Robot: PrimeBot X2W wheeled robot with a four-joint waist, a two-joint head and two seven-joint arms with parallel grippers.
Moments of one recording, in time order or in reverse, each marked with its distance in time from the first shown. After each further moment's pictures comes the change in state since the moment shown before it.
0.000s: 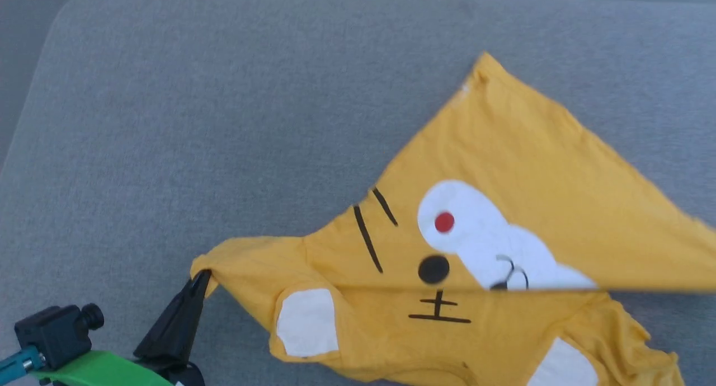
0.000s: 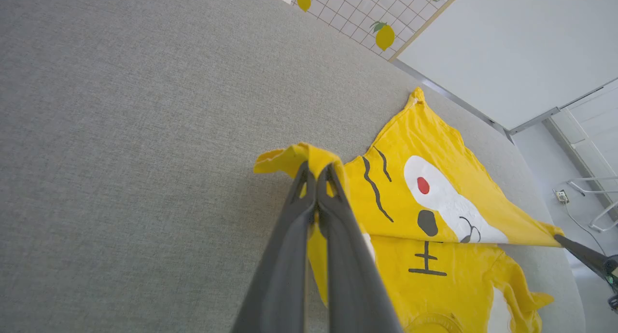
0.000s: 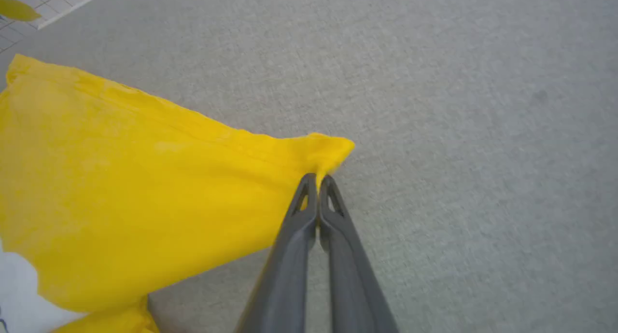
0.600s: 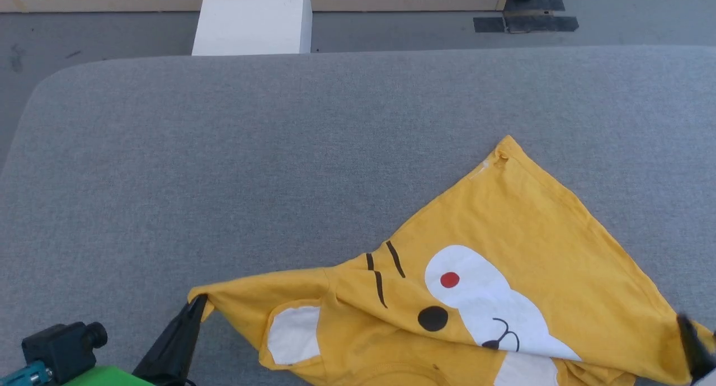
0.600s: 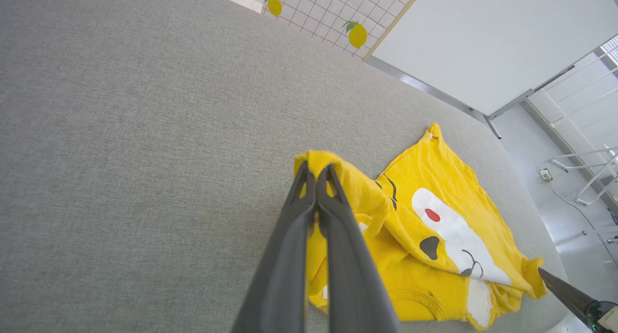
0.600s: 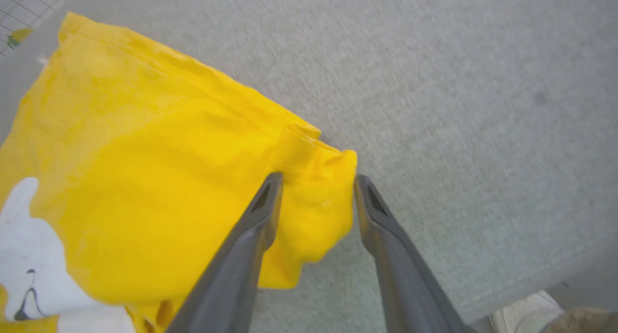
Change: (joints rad) left arm 0.059 0.017 -0.006 0.017 0.007 0.030 0.006; right arm 0.236 0.008 0.149 0.150 0.121 0.000 -0.265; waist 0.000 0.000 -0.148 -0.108
